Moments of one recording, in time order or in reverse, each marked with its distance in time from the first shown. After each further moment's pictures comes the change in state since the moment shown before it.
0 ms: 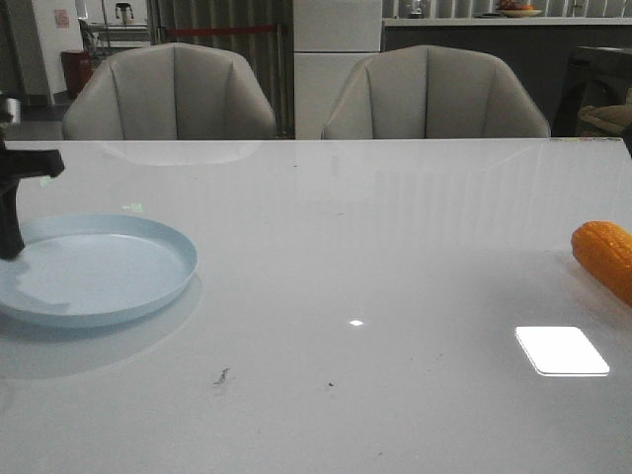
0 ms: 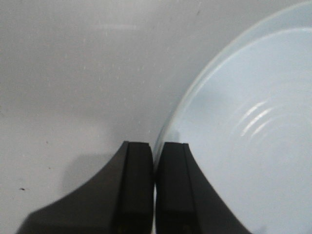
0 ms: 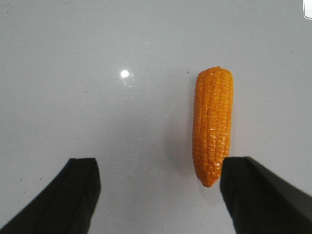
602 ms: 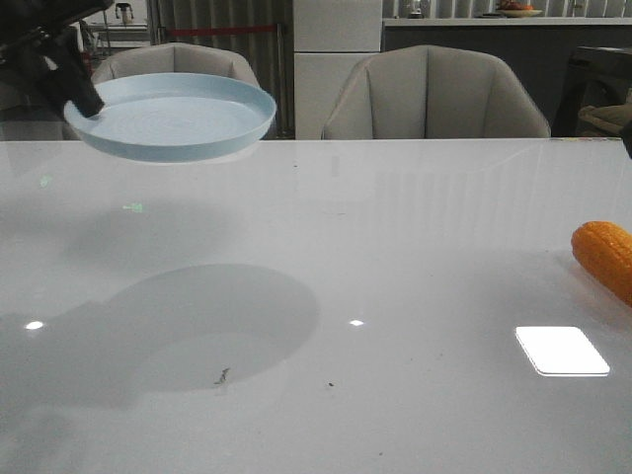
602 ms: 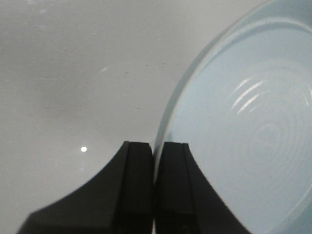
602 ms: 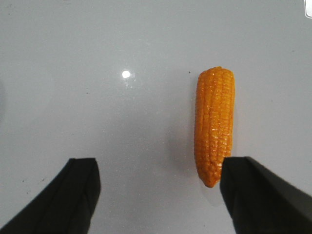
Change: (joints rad) left arm -0.060 0.000 -0.364 -0.284 0.211 0.047; right arm 0.000 0.000 0.000 0.009 0.000 0.000
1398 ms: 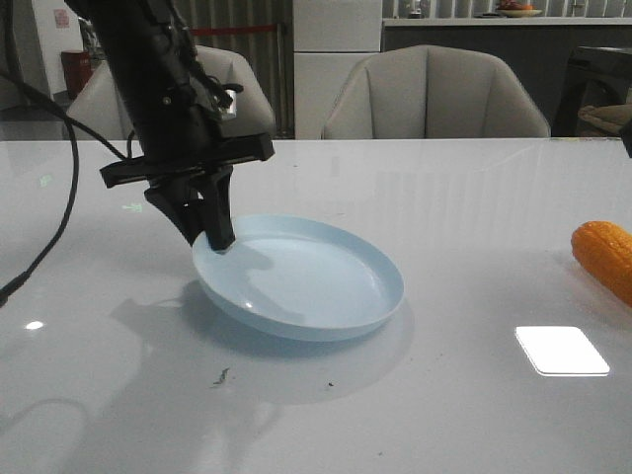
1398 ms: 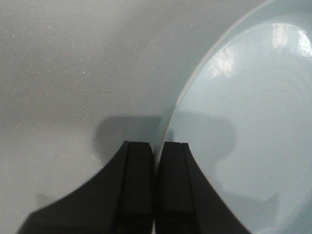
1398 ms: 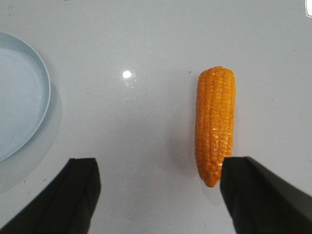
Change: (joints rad) left arm -0.305 0.217 -0.002 0.151 0.005 -0.044; right arm 0.000 0.000 0.000 0.006 0.000 0.000
